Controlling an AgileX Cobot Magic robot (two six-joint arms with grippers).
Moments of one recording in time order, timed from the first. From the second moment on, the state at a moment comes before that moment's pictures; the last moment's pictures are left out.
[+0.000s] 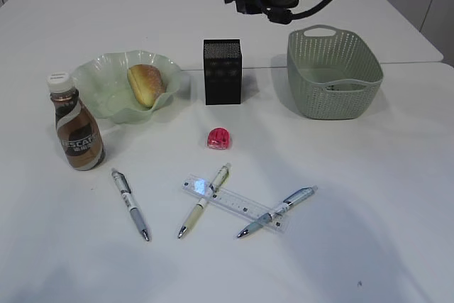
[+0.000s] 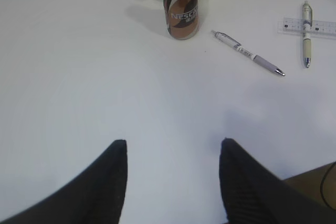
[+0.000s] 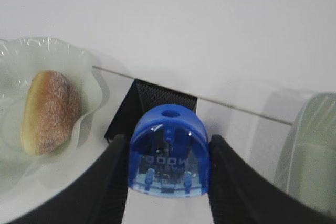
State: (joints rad) left arm -0.20 0.33 -0.75 0.04 1.17 0.05; right arm 0.34 2.07 -1.84 -0.03 0.45 0.05
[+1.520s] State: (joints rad) left arm -0.20 0.33 -0.75 0.08 1.17 0.05; right arm 0.34 2.30 -1.84 -0.03 0.00 0.04
